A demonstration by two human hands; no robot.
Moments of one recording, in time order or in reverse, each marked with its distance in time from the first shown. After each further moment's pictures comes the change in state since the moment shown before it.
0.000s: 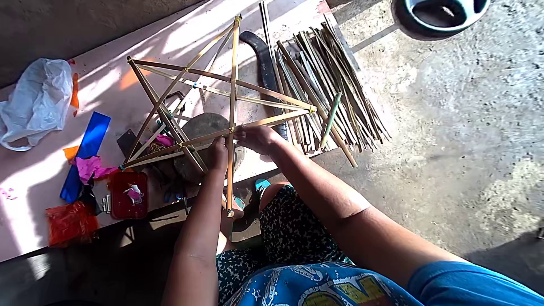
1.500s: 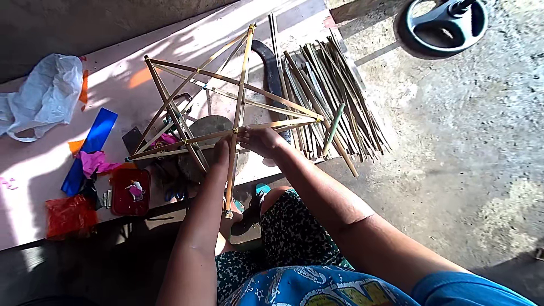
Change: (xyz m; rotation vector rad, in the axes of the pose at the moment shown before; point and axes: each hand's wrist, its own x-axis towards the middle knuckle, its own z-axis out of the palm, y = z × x) left_hand 0.011 0.012 -0.016 -0.227 -0.190 -0.247; right_hand -0.007 -0.003 0.010 0.003 -0.054 -0.046
